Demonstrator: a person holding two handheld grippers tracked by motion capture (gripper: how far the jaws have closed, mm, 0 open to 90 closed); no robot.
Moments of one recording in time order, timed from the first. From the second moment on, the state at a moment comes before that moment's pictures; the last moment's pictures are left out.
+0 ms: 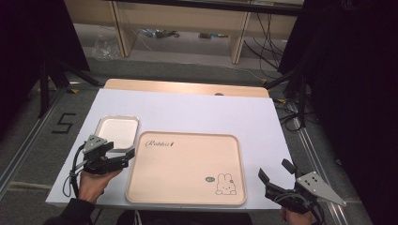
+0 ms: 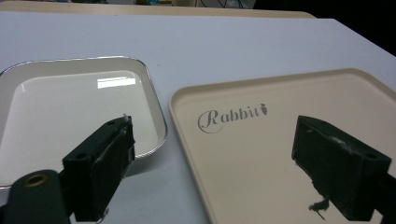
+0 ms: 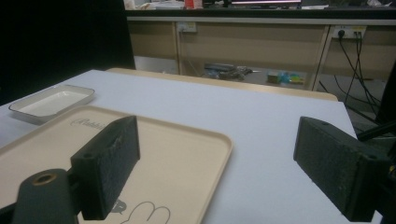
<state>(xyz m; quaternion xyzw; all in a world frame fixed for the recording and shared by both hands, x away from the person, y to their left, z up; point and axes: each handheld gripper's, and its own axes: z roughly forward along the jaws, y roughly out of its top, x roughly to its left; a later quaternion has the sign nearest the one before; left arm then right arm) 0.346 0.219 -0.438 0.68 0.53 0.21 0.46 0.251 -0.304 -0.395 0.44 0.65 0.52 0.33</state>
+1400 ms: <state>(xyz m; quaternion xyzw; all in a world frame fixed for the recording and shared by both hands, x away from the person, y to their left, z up) 0.436 0.322 -0.462 0.63 0.67 0.22 0.33 0.251 -0.304 -0.395 0.45 0.65 0.52 0.33</state>
